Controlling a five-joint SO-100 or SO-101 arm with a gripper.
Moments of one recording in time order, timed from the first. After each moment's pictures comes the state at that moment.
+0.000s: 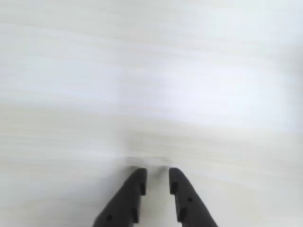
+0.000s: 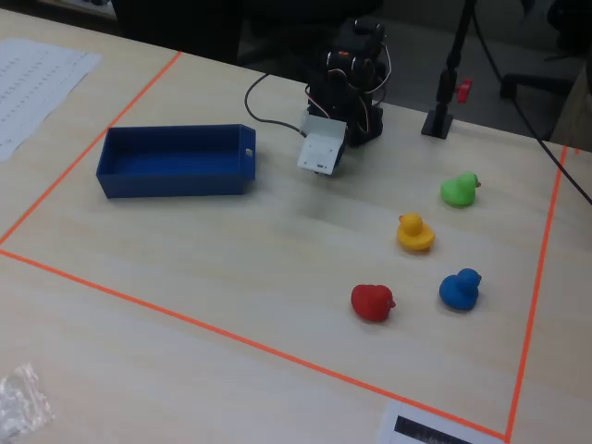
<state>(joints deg) 2.0 189.3 177.5 75.6 -94.2</state>
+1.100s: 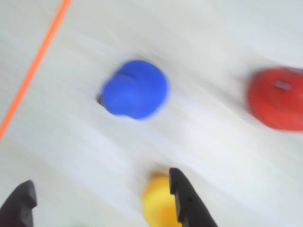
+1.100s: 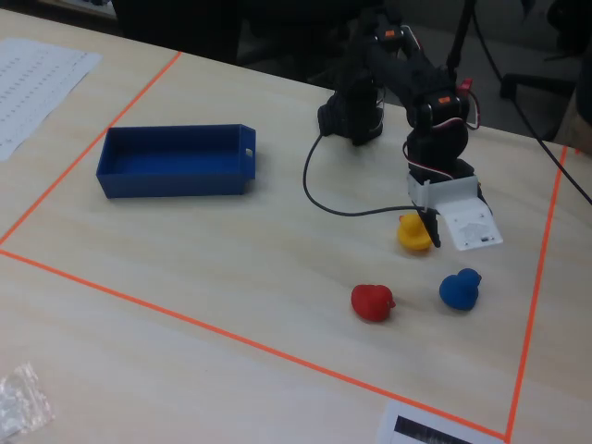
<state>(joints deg) -38.8 70.4 69.6 59.3 -77.6</state>
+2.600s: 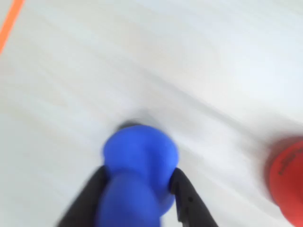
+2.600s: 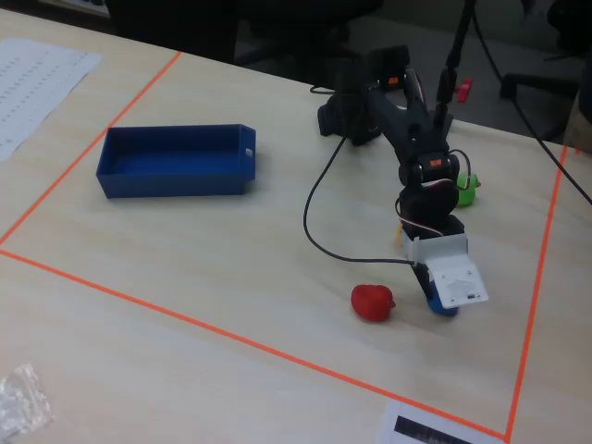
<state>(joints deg) -32.7 47.7 56.0 48.4 -78.7</state>
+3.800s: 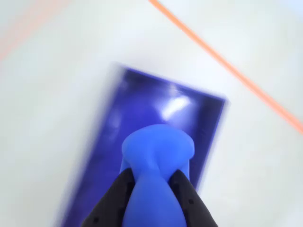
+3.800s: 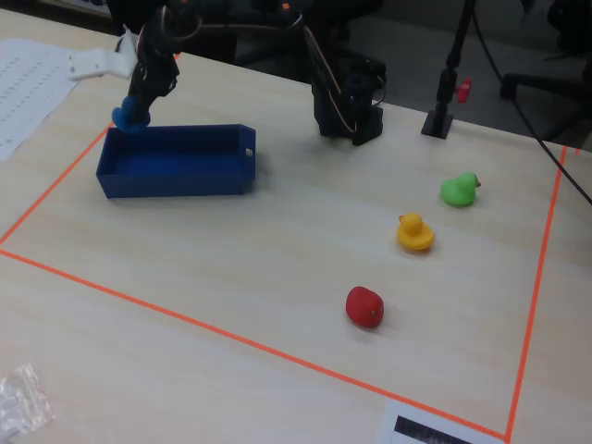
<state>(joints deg) 55.0 73.0 61.0 65.7 -89.3</state>
